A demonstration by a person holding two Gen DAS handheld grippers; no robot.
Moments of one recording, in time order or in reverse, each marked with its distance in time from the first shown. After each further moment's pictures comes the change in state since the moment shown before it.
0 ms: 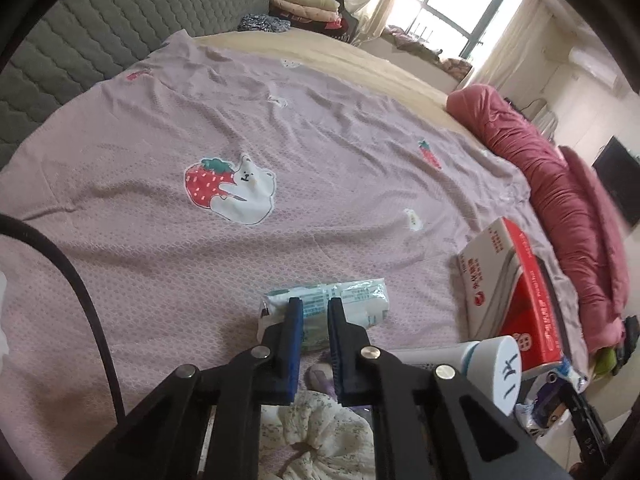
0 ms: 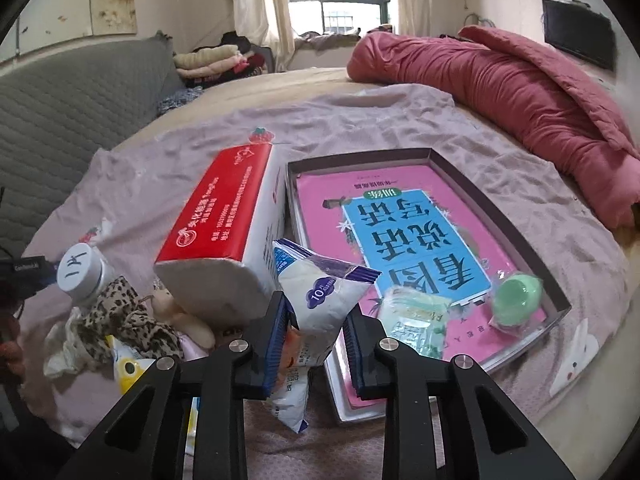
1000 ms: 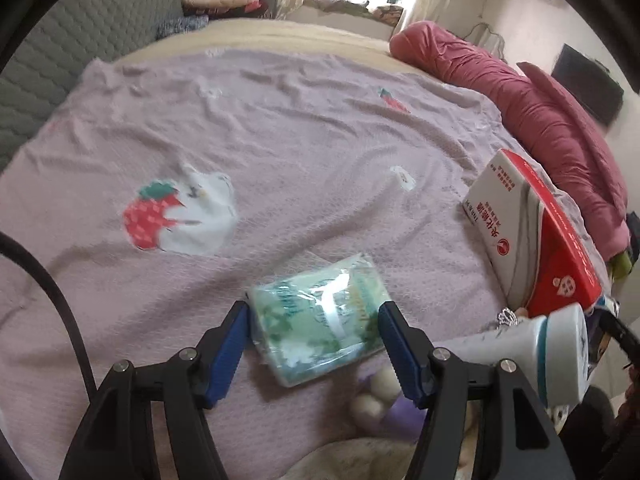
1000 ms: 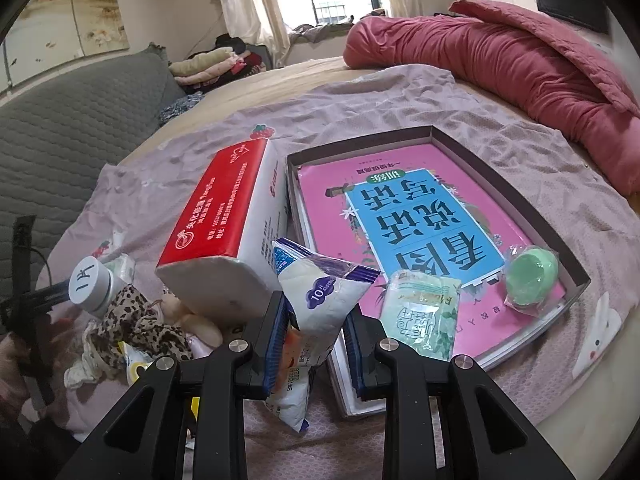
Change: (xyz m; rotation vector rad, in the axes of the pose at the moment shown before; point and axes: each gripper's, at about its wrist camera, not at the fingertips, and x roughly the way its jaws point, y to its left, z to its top) left arm 0.058 -0.006 0.016 0.301 0.110 -0.033; right arm 0.004 -0.011 -0.004 0.097 0.034 0.073
